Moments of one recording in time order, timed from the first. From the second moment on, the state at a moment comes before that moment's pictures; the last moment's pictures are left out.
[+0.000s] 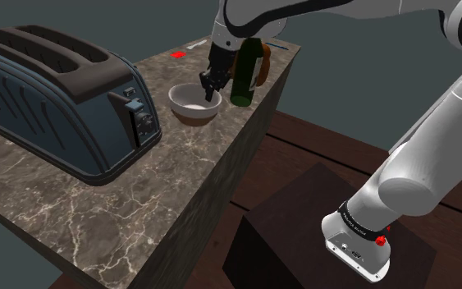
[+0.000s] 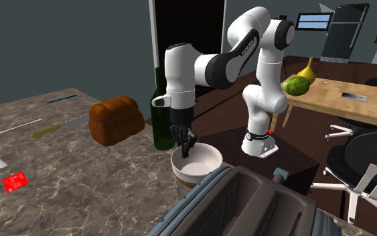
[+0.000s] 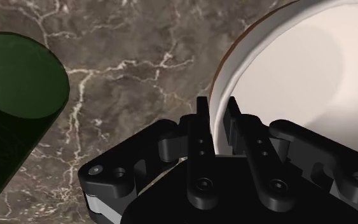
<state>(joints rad) 0.10 0.04 0.23 -1.98 0.16 2.10 0.06</state>
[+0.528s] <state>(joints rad) 0.10 0.01 0.23 -1.90 0.16 1.99 0.07</state>
